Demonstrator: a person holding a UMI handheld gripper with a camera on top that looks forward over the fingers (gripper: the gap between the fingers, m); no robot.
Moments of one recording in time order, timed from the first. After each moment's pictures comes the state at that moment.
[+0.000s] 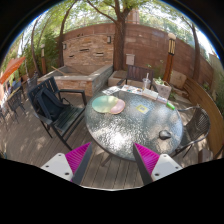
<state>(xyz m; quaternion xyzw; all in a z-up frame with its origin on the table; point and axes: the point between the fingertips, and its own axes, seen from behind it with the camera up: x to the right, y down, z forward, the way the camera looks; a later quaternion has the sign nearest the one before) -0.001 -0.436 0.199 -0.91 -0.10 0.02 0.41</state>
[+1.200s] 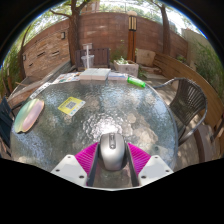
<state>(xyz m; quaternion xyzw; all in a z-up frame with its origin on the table) 0.282 -0.170 -0.018 -0.92 0.08 -0.04 0.38</state>
